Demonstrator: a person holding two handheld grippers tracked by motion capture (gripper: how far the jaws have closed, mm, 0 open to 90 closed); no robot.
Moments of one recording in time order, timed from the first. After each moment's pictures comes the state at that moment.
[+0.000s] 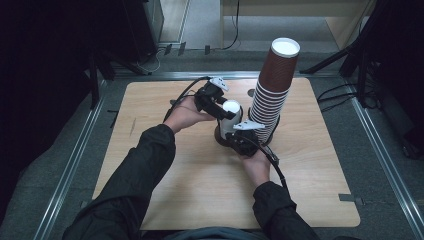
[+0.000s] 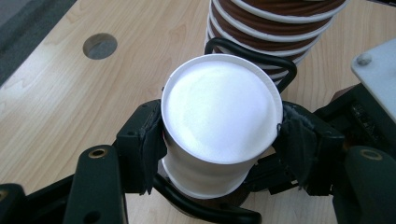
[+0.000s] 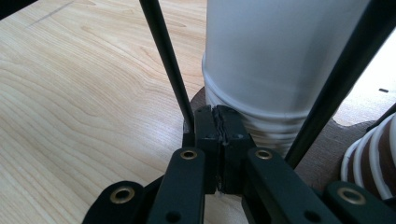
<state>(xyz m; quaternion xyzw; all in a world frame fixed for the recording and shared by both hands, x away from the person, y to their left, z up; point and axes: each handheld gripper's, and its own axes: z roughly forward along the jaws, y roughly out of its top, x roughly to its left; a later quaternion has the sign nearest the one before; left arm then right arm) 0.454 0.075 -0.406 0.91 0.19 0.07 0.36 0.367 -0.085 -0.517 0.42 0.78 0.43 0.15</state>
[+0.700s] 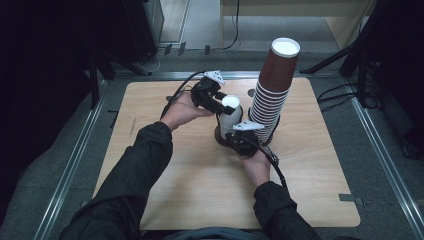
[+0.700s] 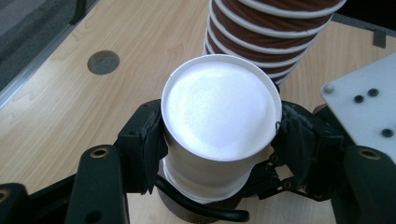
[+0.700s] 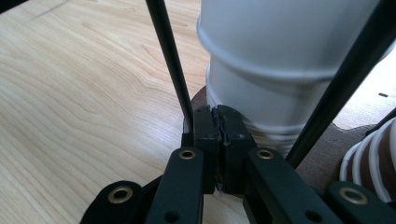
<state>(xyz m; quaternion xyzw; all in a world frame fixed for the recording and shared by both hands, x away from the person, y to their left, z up) 0.454 0.083 -0.386 0.90 0.19 0.06 0.38 0.367 -0.084 -0.517 0.41 0.79 0.43 0.16</state>
